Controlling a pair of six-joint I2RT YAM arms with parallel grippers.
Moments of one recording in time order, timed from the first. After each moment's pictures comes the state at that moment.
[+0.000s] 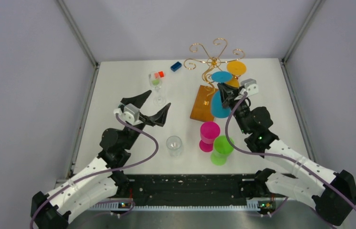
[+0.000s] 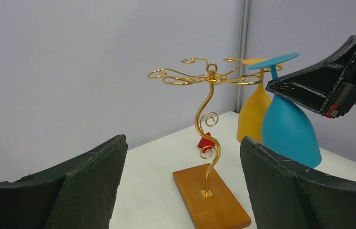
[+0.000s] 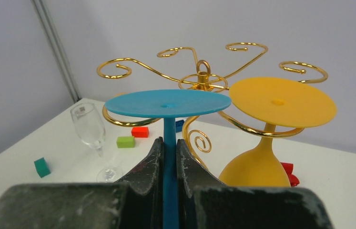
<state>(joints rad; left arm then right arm) -0.71 0.69 0.48 0.68 -0.05 0.05 0.68 0.94 0.63 0.61 0.27 -0.03</state>
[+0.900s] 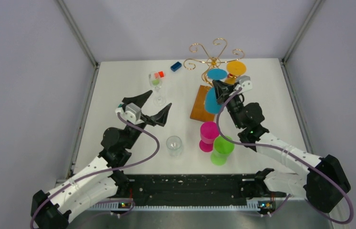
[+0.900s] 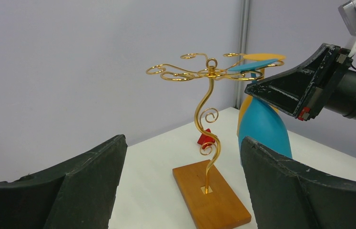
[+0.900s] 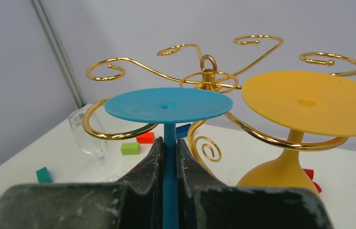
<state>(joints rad) -0.71 0.71 0.48 0.68 -0.05 0.05 0.64 1.10 0.63 0.79 0.22 0.02</state>
